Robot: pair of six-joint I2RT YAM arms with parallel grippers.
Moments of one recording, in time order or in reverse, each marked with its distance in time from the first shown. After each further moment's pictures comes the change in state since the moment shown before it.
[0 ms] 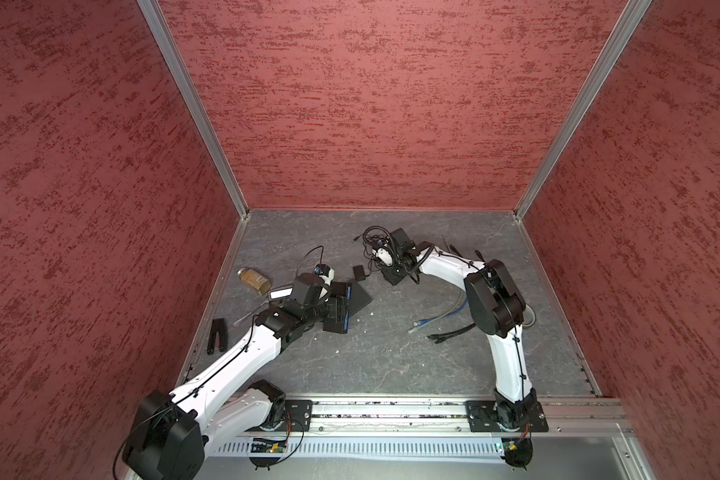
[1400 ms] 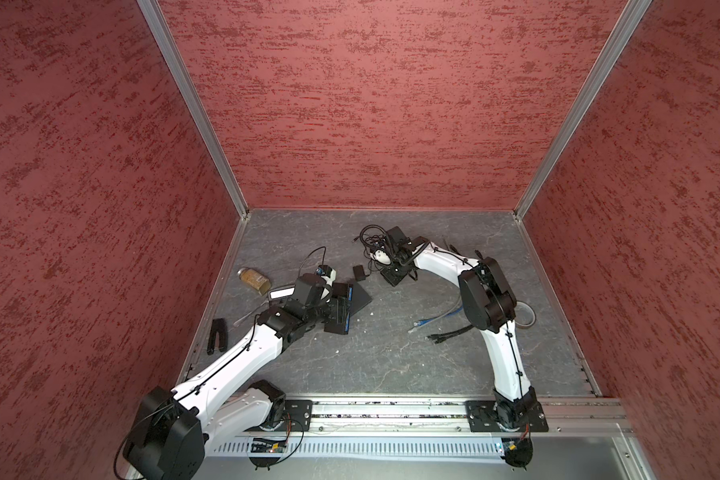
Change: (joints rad) left arm -0.019 0.013 -0.002 0.005 -0.002 0.000; right arm -0.007 0.077 0.127 -0.151 -0.079 -0.046
